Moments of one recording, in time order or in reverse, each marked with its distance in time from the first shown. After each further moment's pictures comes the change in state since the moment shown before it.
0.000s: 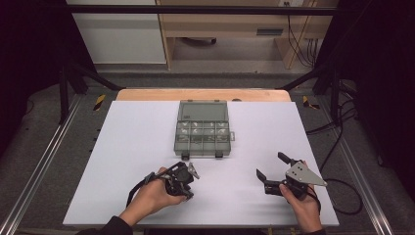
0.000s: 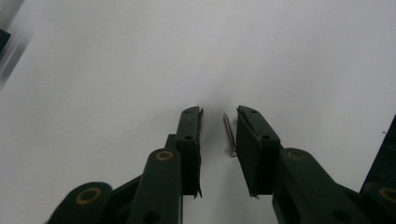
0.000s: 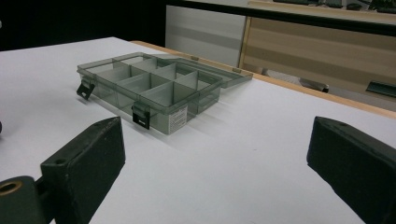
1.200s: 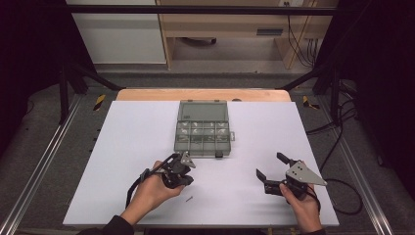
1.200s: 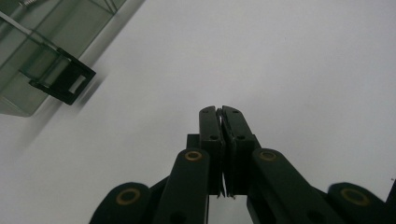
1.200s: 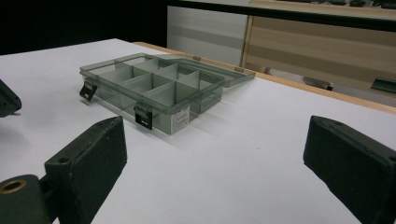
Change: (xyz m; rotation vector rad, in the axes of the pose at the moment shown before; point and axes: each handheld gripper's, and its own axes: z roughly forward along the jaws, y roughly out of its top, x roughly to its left) left arm 0.012 0.003 -0.021 -0.164 0.075 -0.076; right arm -0.001 -0.001 0.001 -0.002 0.010 0.017
